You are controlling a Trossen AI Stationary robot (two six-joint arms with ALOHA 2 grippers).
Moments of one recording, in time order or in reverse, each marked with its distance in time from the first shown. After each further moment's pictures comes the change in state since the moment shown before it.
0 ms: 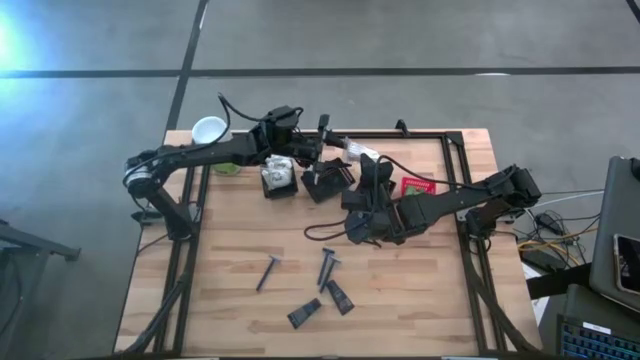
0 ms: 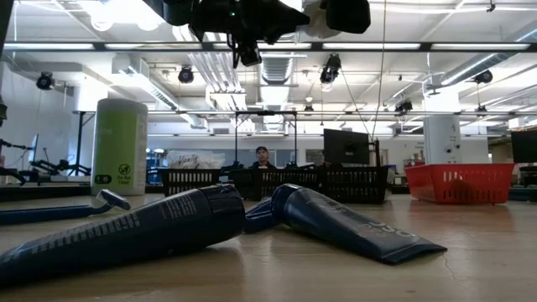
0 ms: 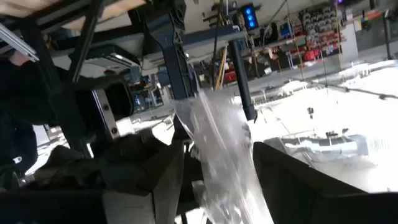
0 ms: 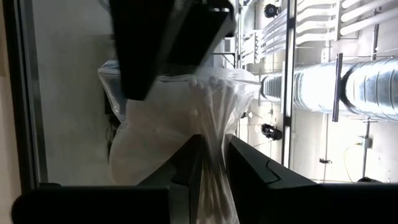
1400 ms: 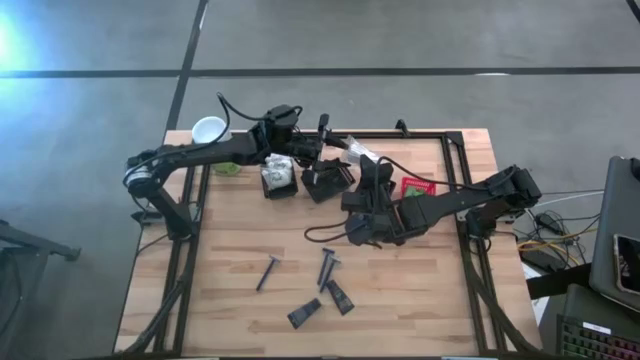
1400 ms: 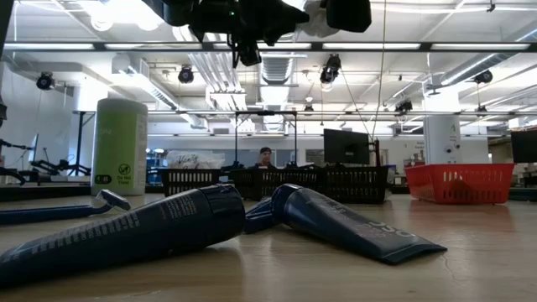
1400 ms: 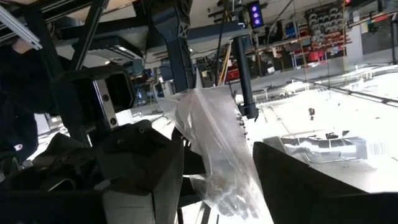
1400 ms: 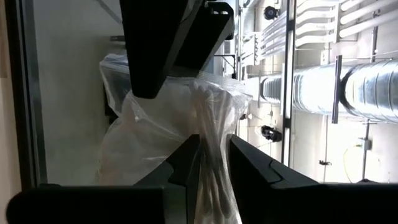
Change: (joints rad) left arm 0.009 0.000 0.000 0.012 0.031 -0.046; right arm 0.008 0.000 0.000 -0.001 0.000 -0.001
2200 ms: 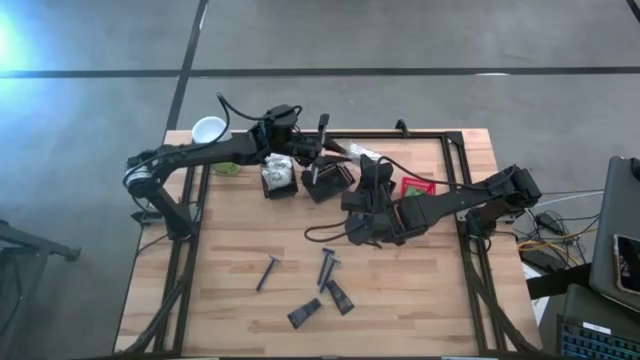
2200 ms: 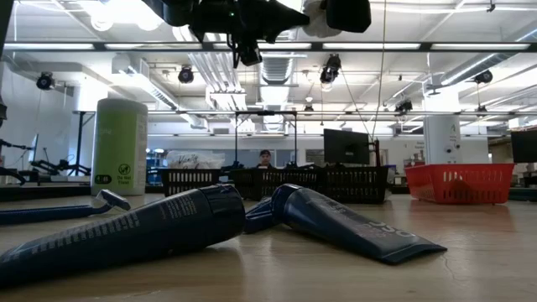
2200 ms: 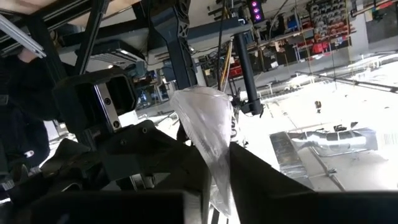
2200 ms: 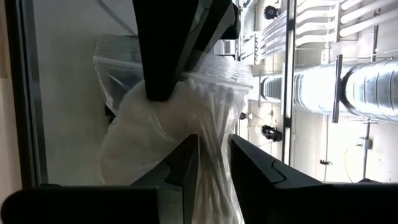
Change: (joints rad) left arm 0.000 -0.001 0.000 0.003 0.011 0.057; right arm -0.002 0.000 0.000 0.000 0.000 0.004
